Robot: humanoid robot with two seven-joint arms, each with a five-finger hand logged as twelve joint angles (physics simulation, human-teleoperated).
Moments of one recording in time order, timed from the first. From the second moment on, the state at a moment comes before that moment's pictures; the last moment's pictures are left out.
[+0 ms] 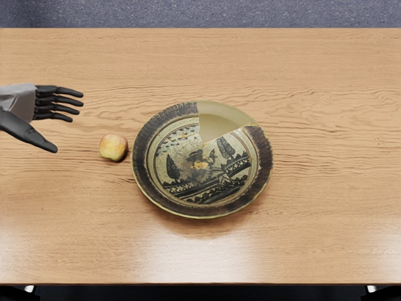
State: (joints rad) left arm -0.68 1.09 -0.75 -1.38 0.42 -0.61 0.12; right arm -0.08 0.00 0.23 0.04 0.00 -0.16 -0.04
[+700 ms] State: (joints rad) left arm -0.77 1.27 -0.63 -1.48 0.41 -0.61 0.19; right arm -0.08 0.00 0.23 0.04 0.00 -0.16 -0.04
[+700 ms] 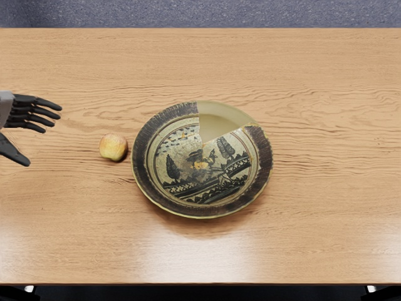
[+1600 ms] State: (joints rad) left arm -1.39 0.91 0.24 -1.61 0.58 0.21 0.30; right arm -0.08 0.00 0.23 0.04 0.00 -0.16 -0.04
